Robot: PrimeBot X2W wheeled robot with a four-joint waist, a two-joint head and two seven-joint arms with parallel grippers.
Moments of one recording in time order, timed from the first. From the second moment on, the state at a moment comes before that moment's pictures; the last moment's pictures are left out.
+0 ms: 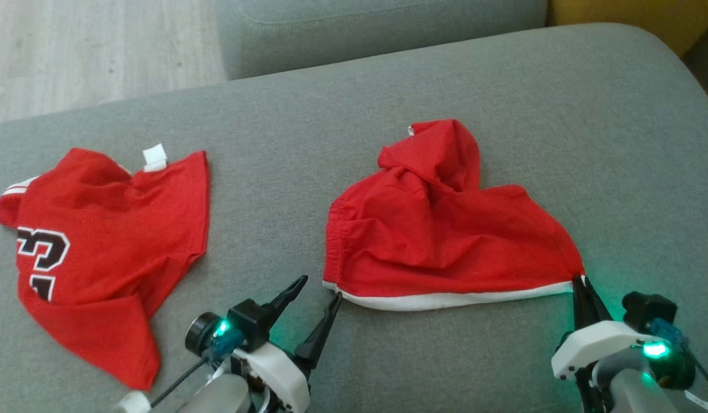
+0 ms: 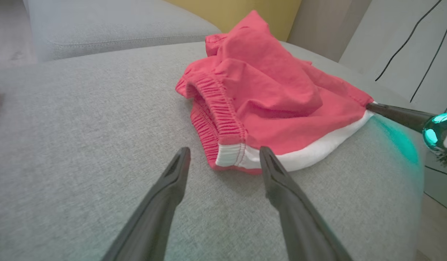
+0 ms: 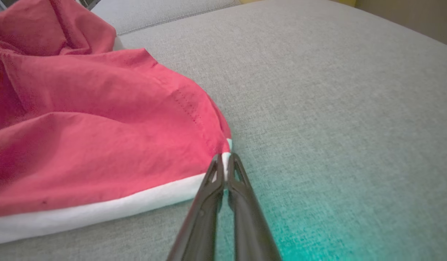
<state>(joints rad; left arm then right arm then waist) -0.33 0.20 -0.79 0.59 -0.51 -0.13 -0.22 -0.22 -0.05 -0.13 0.82 0.10 0.13 -0.25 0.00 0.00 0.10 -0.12</state>
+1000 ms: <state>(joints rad) -0.46 0.31 -0.84 0.55 -0.60 -0.13 -0.25 -0.26 -0.05 0.07 0.65 0.31 0.13 -0.25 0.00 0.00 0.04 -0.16</state>
